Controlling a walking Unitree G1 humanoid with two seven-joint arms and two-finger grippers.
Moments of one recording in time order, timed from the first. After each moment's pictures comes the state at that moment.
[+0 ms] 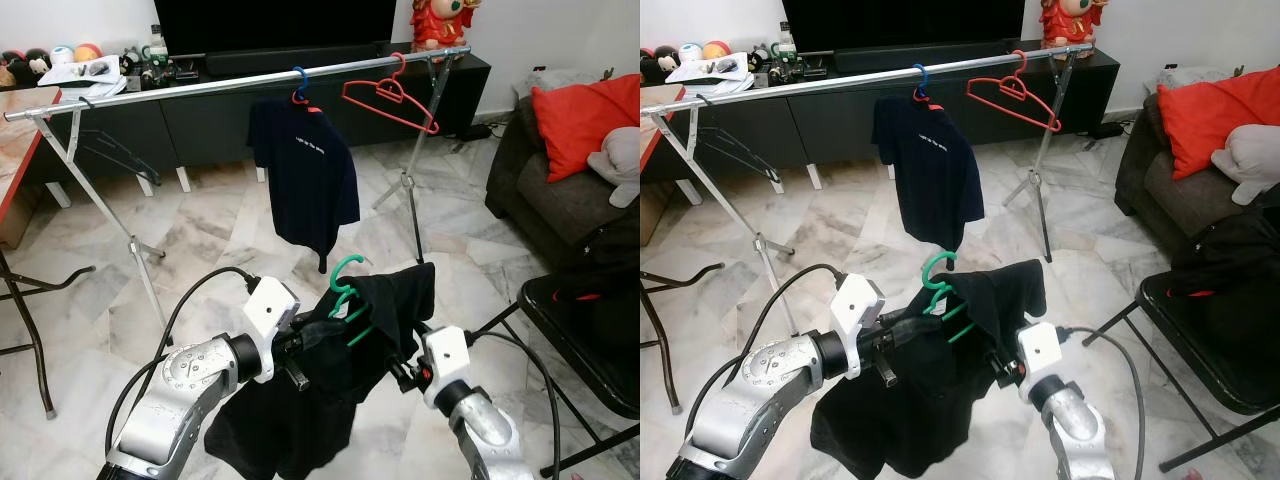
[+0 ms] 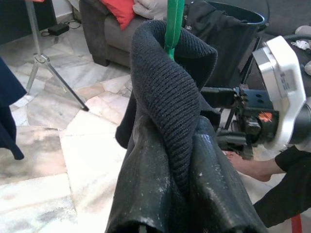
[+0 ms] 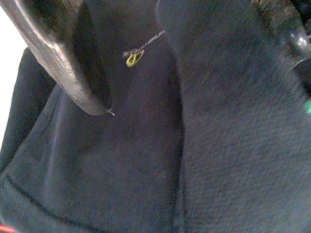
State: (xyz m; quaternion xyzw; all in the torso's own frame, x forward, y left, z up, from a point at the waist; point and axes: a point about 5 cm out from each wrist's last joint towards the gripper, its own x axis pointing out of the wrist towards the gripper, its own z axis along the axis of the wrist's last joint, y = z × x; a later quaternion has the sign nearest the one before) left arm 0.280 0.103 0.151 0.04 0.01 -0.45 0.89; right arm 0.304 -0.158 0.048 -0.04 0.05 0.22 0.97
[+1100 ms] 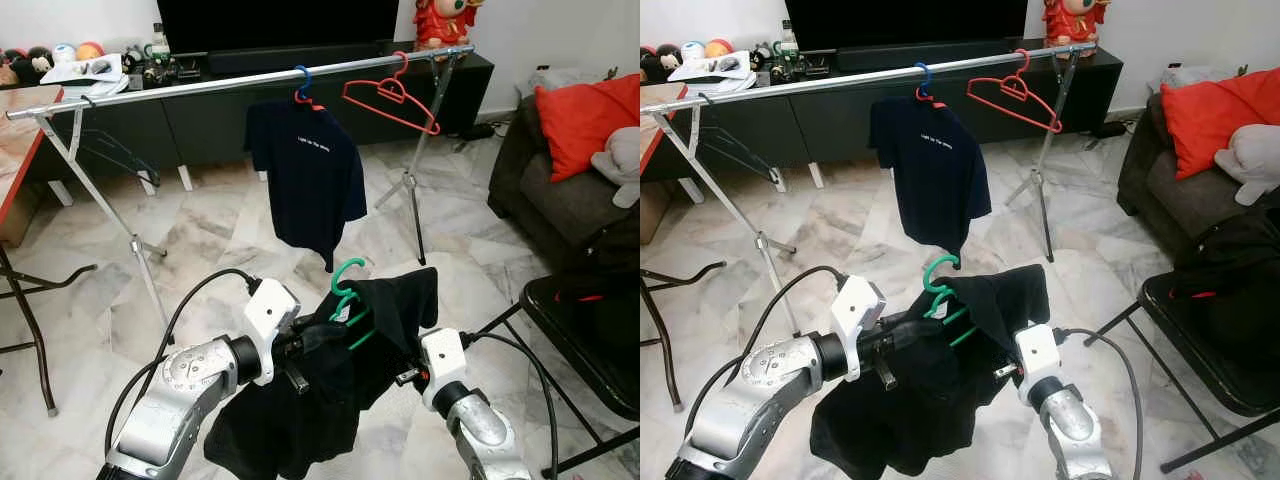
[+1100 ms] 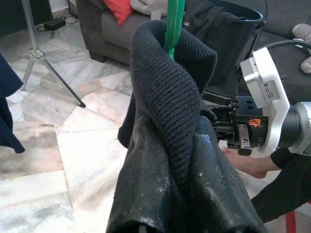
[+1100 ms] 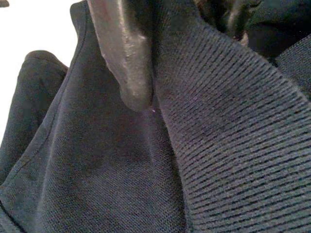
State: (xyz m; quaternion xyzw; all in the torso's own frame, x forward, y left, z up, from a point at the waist) left arm 0.279 0.103 0.150 0.03 0.02 -0.46 0.89; right arm 0.302 -0.159 0.036 -0.06 0.08 0.20 0.98
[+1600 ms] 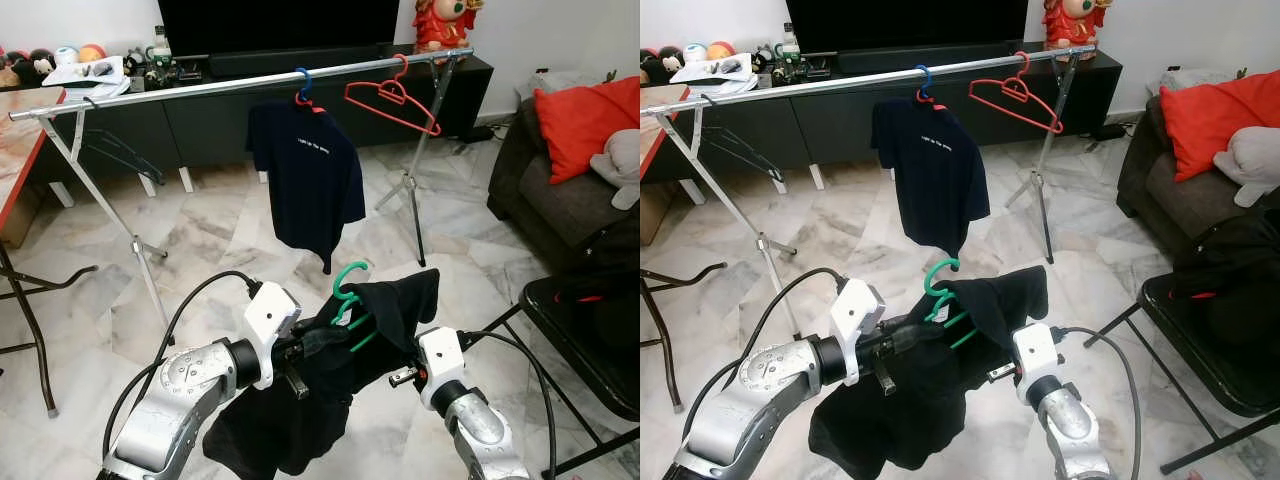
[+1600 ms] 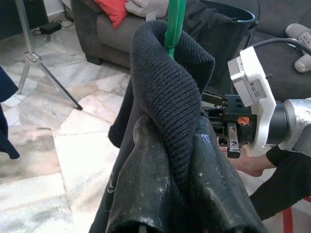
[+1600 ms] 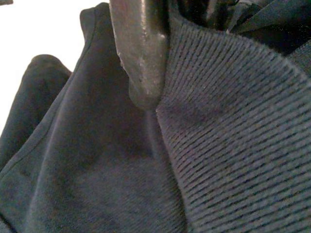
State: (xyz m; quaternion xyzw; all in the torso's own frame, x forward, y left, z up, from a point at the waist) left arm 0.273 0.103 0.150 0.04 0.02 -0.46 0.88; right arm 0.304 -0.158 0.037 -0.07 0.08 0.19 0.98
